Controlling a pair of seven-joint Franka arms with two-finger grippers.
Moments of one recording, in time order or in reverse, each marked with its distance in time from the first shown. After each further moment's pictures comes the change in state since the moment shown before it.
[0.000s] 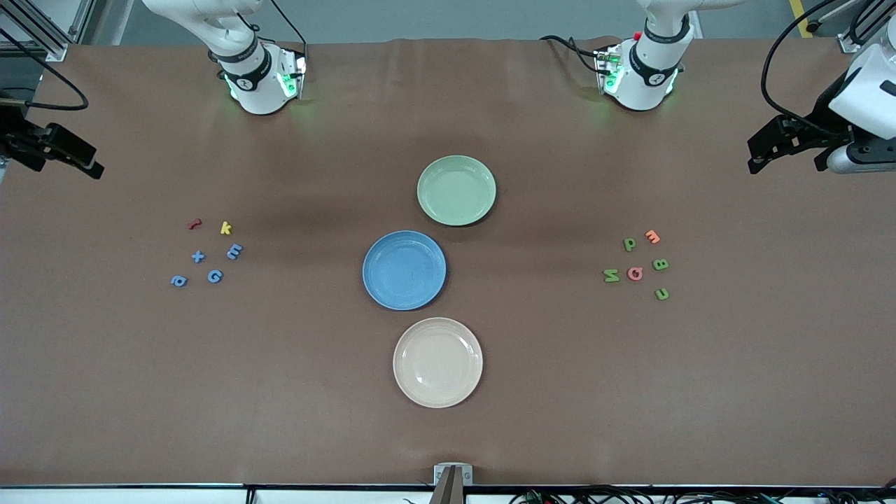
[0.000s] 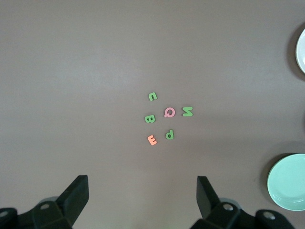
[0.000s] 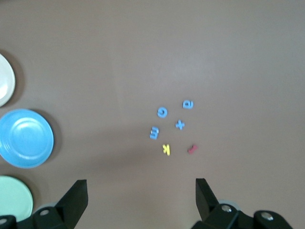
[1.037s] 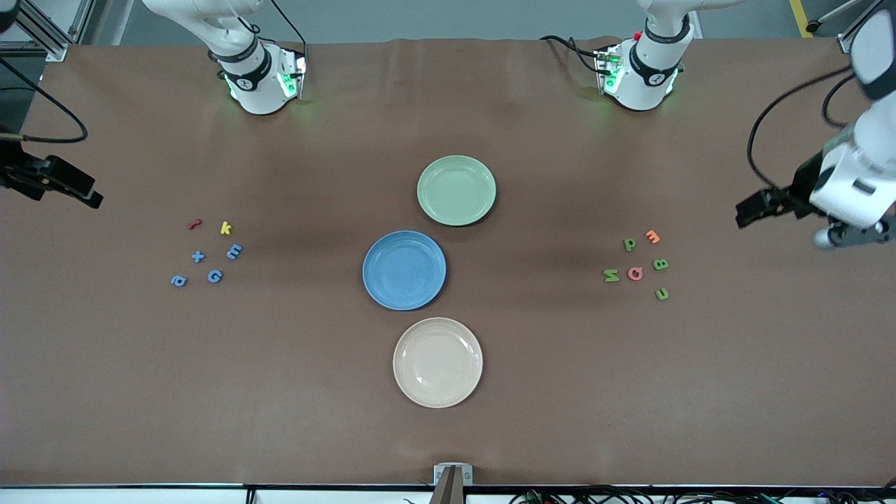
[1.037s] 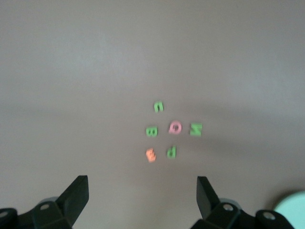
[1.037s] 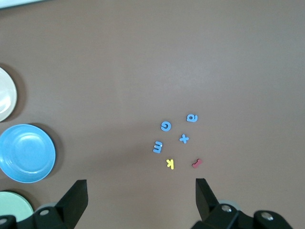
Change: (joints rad) left arm 0.029 0.168 0.011 -0.081 0.014 0.215 -0.136; right arm -0.001 0.120 -0.005 0.068 0.015 0.025 0.000
